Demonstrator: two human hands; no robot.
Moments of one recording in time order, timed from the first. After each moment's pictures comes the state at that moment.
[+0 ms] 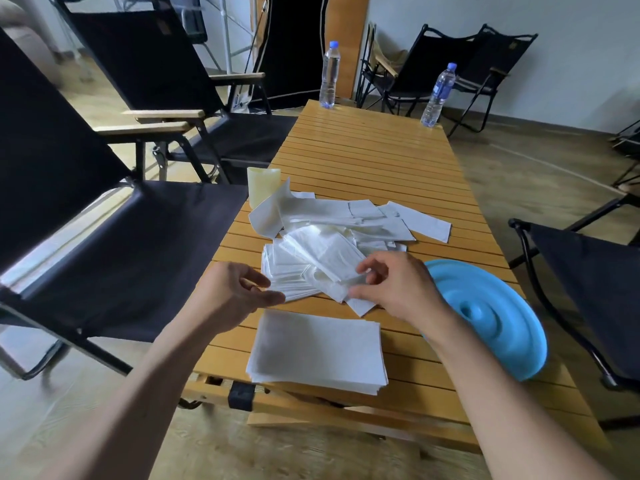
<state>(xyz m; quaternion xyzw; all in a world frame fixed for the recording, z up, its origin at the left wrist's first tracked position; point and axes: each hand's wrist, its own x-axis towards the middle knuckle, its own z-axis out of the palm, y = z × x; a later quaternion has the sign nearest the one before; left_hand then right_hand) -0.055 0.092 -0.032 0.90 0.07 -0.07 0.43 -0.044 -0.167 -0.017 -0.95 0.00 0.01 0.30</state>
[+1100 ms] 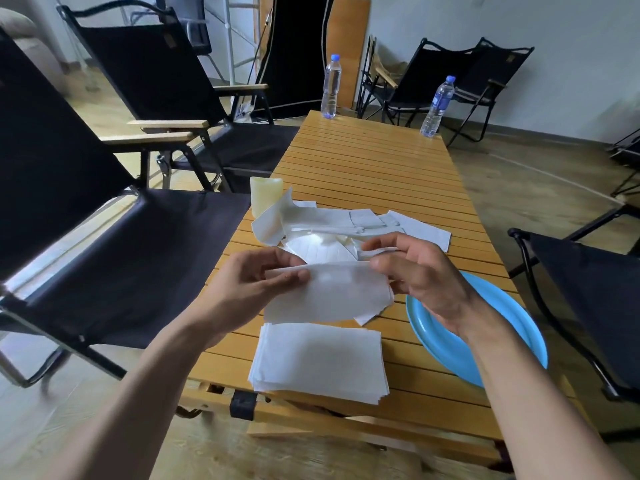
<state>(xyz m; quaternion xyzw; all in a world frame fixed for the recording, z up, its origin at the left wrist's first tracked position) -0.068 0.082 0.001 0.76 -0.10 -0.07 0.64 -0.059 -0.178 0.031 -0.77 -0.07 0.10 0.63</state>
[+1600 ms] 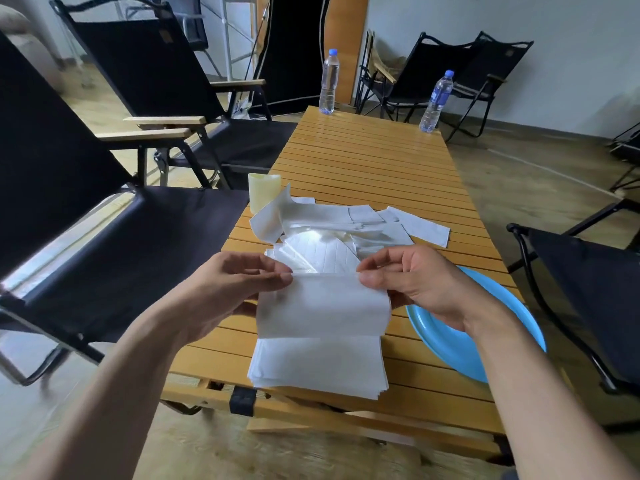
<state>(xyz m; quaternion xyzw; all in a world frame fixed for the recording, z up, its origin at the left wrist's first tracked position) -0.065 0.101 0.005 0.72 -0.03 -0.19 0.67 -0.059 -0.180 0.029 -0.78 -0.03 0.18 0.60</state>
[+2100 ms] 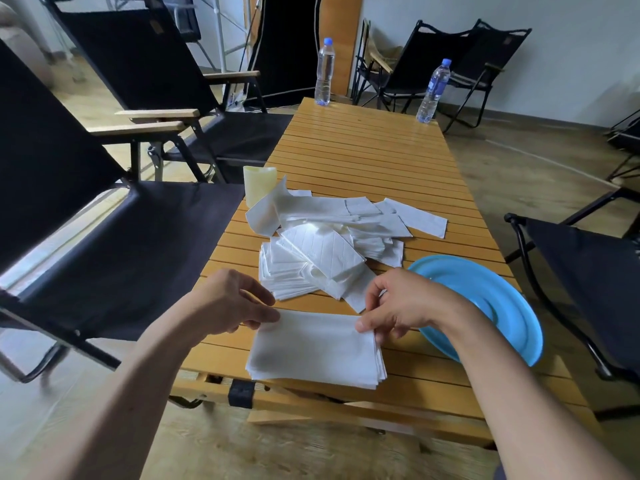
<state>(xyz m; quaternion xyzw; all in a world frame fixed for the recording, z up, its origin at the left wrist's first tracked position) -0.061 0.096 -0.021 0.87 0.06 -0.22 0.44 -0.058 -0.177 -0.001 -0.88 0.01 0.29 0.36</state>
